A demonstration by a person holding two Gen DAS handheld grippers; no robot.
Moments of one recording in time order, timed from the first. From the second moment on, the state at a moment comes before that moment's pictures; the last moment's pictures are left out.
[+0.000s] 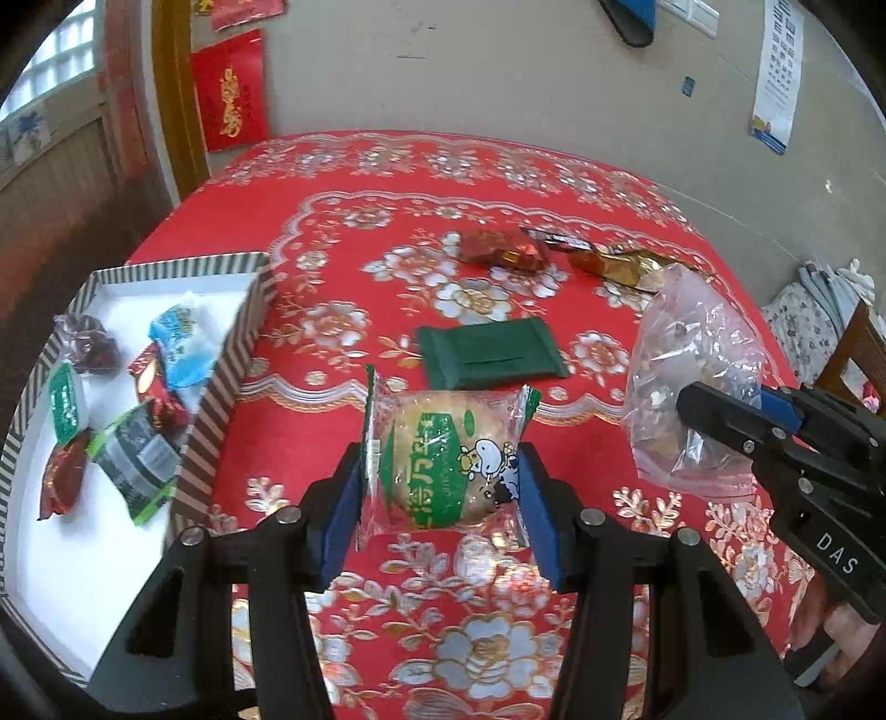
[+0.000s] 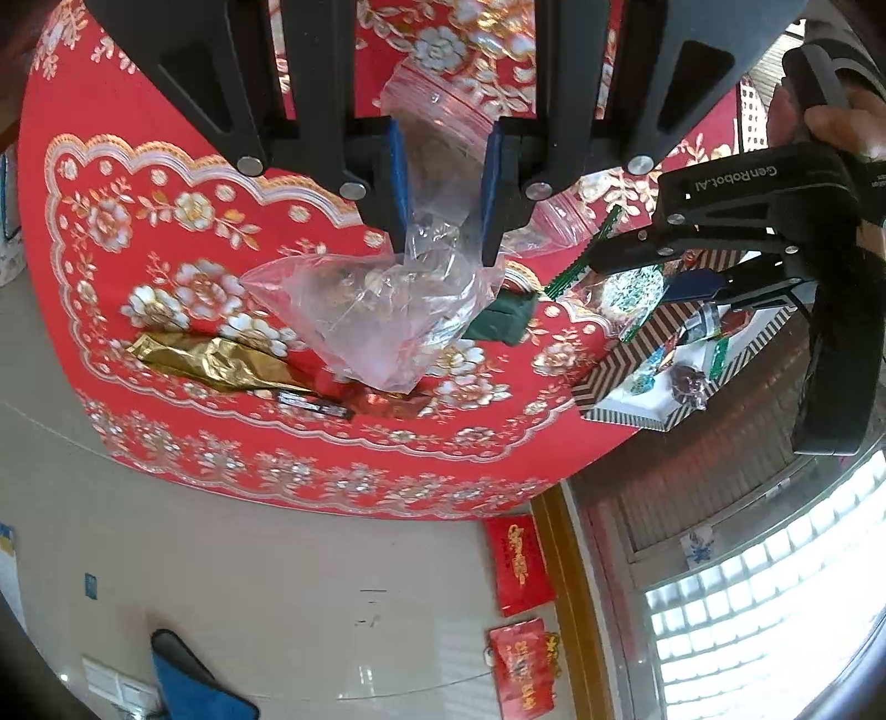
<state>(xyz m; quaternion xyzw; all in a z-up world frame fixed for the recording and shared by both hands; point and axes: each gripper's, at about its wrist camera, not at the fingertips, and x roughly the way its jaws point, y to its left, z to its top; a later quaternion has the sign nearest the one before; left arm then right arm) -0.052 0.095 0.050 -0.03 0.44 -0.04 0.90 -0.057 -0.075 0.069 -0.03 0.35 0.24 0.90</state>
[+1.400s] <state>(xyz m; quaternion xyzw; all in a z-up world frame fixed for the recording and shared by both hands) -0.104 0.299 0.060 -0.12 0.42 0.14 0.89 -0.058 0.164 0.075 -0.15 0.34 0.42 0.83</state>
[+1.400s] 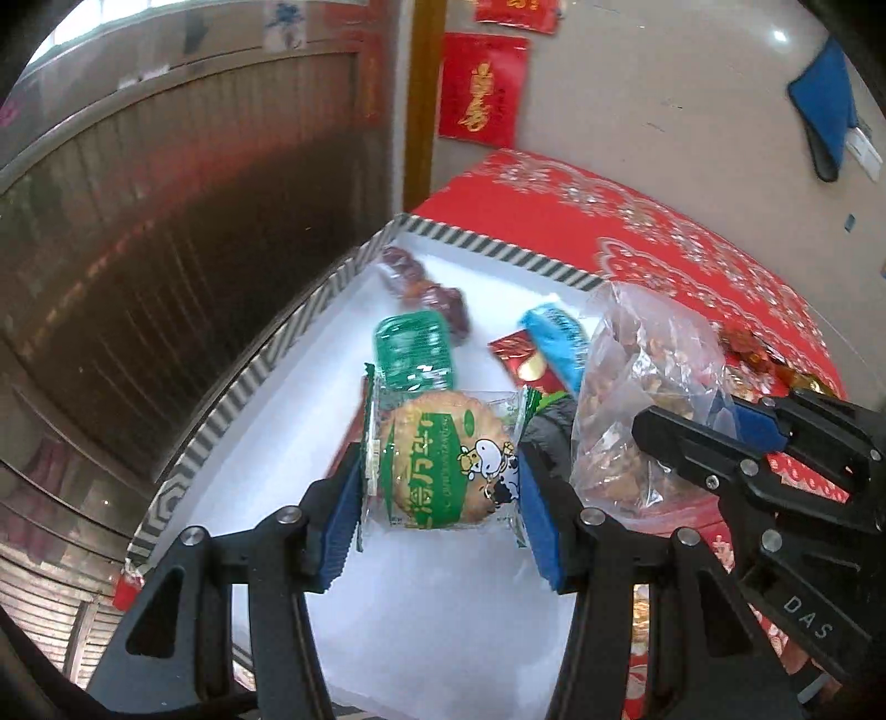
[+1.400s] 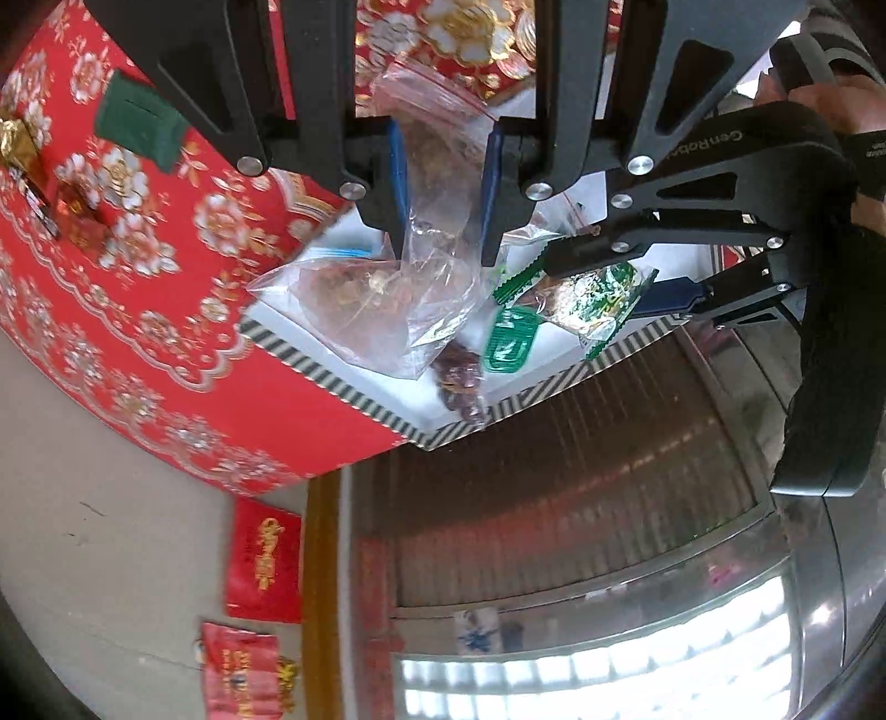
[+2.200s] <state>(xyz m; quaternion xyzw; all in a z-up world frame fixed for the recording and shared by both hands) -0.118 0.326 0.034 -0.11 0.45 0.17 0.87 -0.063 0.207 0.043 -0.17 0.37 0.45 0.79</state>
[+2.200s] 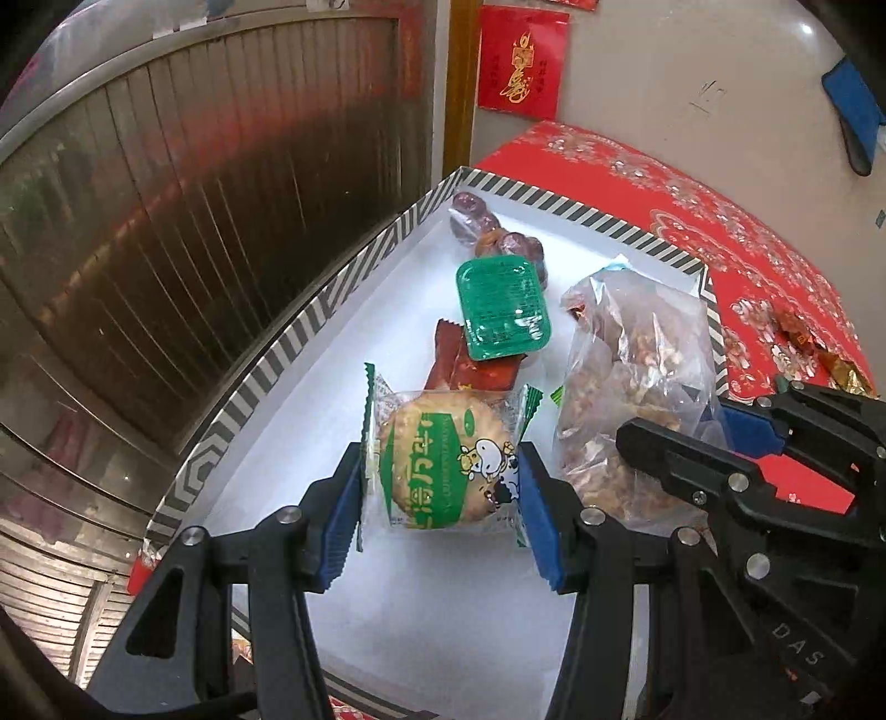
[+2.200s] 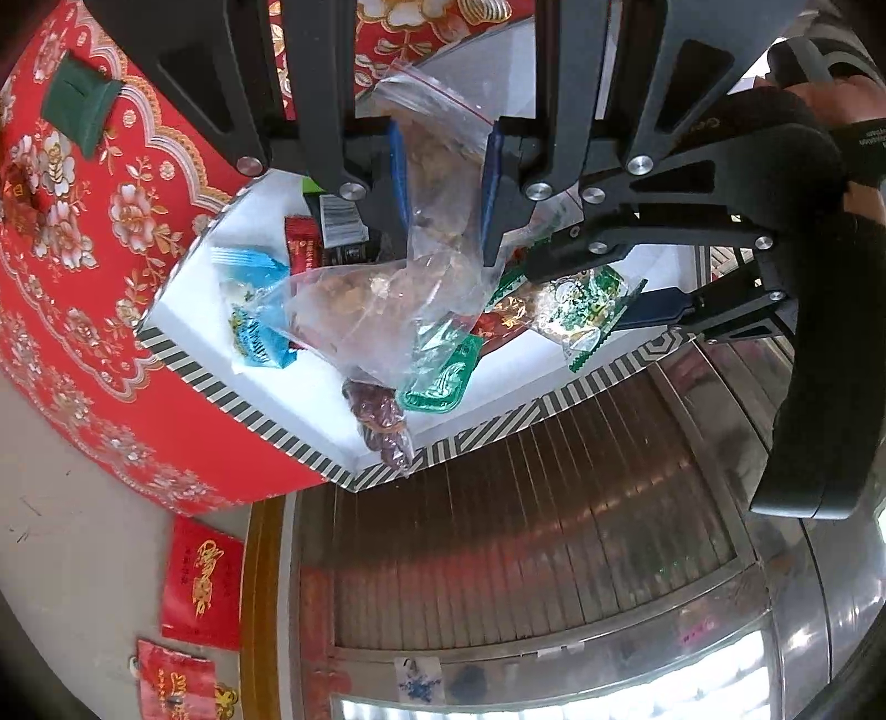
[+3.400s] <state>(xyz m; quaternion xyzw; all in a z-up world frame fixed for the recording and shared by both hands) -0.117 0.292 0.071 -0.11 0.39 0.20 0.89 -0.055 0.131 0.058 -0.09 0.38 0.42 0.82</state>
